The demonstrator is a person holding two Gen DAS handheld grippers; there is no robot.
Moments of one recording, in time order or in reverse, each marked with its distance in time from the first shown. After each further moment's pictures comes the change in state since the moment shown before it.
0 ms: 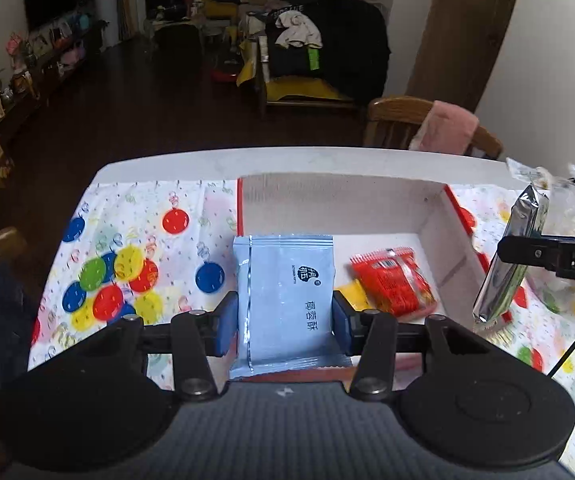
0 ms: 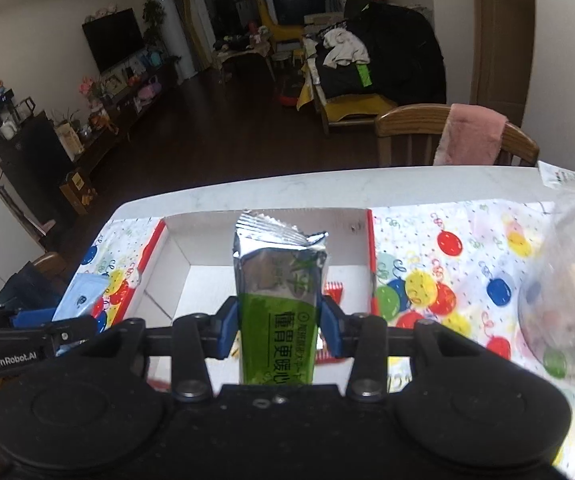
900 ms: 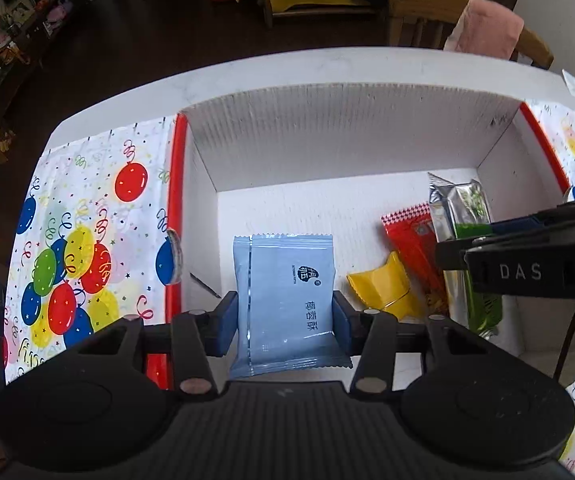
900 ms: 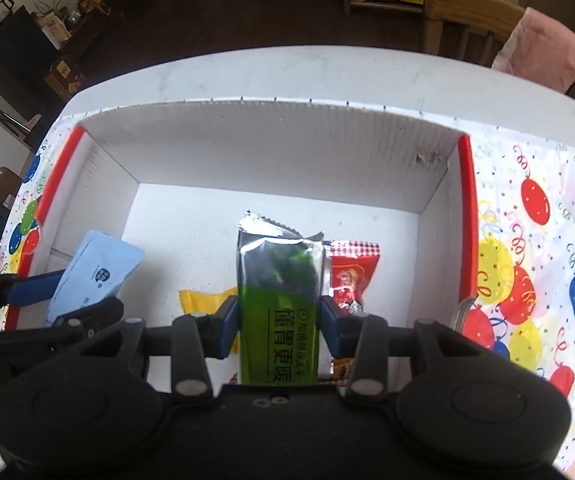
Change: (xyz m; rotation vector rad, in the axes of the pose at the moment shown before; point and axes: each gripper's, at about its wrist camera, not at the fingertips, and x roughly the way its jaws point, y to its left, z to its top) left arm 0.139 -0.032 0.019 0.087 0.289 0.090; right arm 0.168 -0.004 0.016 -0.059 0.401 0.006
